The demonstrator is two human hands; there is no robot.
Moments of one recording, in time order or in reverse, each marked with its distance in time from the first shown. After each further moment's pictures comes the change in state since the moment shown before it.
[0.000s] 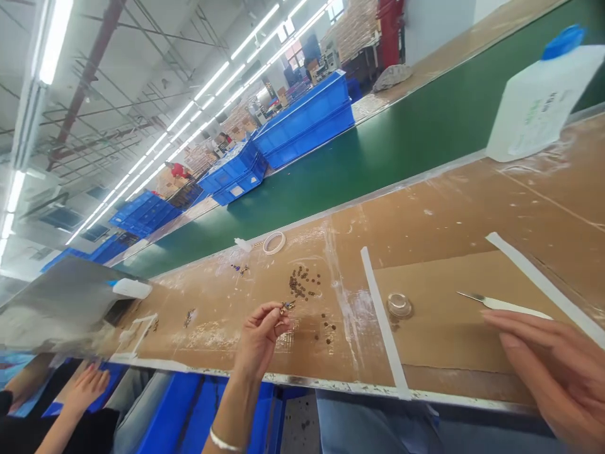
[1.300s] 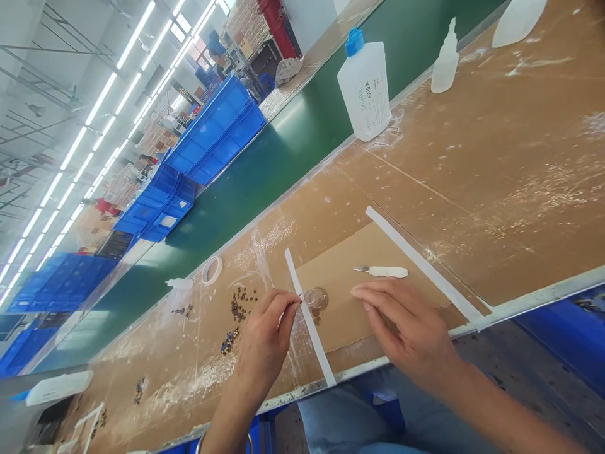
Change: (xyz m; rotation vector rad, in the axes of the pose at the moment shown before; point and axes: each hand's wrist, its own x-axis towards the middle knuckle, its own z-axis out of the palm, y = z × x) left_hand -0.001 0.026 0.164 1.147 -0.580 0.856; right_hand 0.018 -0.010 0.003 0.102 0.063 -0.177
